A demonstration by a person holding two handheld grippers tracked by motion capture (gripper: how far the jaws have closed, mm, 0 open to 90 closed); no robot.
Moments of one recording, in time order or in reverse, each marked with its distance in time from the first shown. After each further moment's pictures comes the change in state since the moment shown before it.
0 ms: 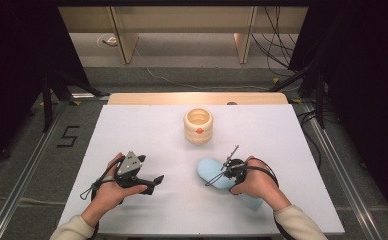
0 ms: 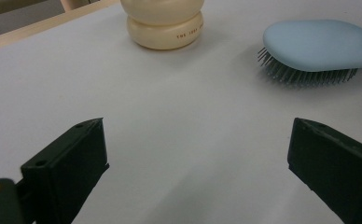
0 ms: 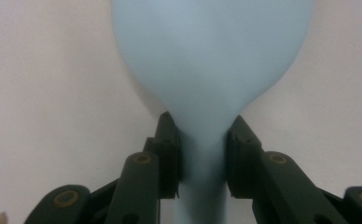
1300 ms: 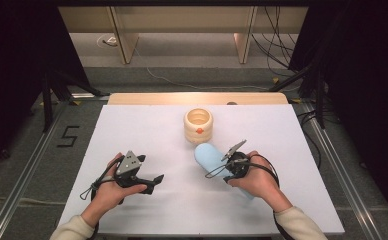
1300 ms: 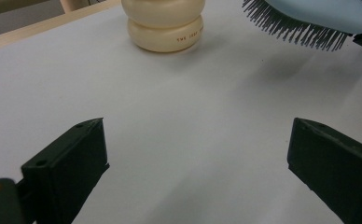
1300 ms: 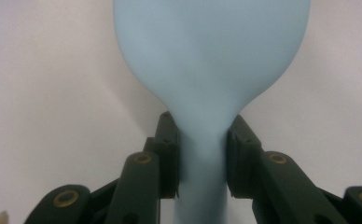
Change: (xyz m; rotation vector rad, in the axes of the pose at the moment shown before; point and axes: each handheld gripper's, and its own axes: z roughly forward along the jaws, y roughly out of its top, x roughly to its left) left arm 0.001 0.000 0.000 -0.014 -0.005 -0.018; right arm 0.001 0.003 -0.021 -0.214 -0.053 0.066
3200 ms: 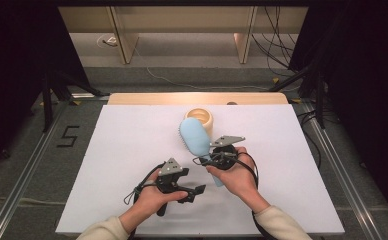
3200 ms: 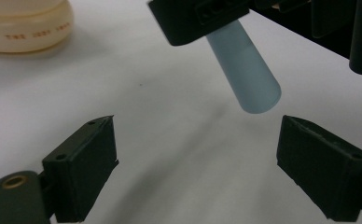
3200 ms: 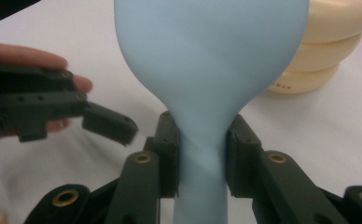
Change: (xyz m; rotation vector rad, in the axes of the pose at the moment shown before) left arm -0.089 0.026 0.069 0.030 -0.246 -0.180; right arm 0.023 0.036 0.003 -0.456 0.007 0.176
